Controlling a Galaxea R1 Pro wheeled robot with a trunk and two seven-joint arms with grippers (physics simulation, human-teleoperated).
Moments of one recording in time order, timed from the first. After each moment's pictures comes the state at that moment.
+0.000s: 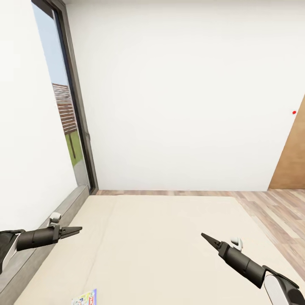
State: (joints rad) left arm -0.60 0.46 0.24 -0.68 -0.01 0.73 -1.52; right arm -0.11 -0.12 -0.29 -1.35 -0.64 0.72 0.70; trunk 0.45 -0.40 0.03
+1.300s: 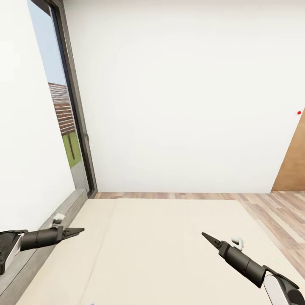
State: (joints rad) left arm -0.60 0.45 0.23 -0.68 -0.02 0.73 -1.40; right arm -0.11 -0.12 -0.29 -1.35 -0.63 0.68 0.70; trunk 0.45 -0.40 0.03
